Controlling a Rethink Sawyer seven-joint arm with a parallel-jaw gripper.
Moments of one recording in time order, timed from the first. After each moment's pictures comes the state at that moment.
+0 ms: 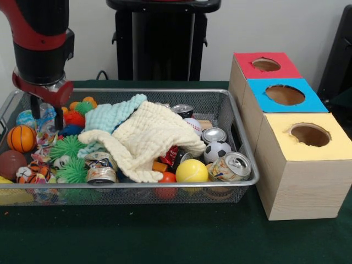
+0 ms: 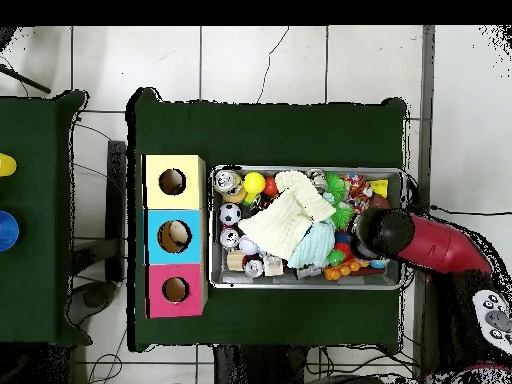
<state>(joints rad) -0.59 -0.48 -0.01 1.44 -0.32 0.65 1.85</state>
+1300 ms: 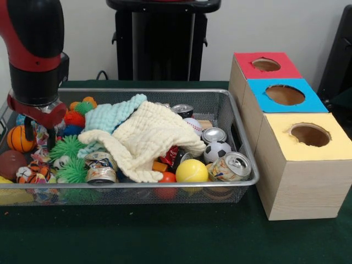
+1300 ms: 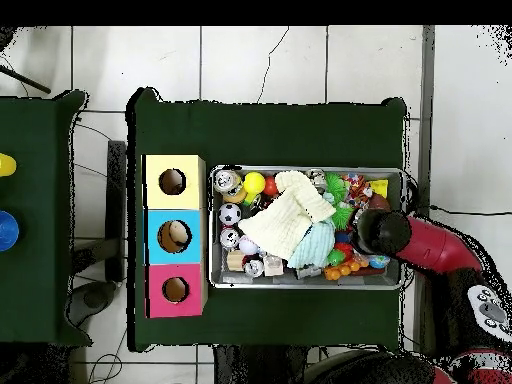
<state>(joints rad) -0.62 -0.40 -0.01 1.41 -0.30 0.48 1.85</state>
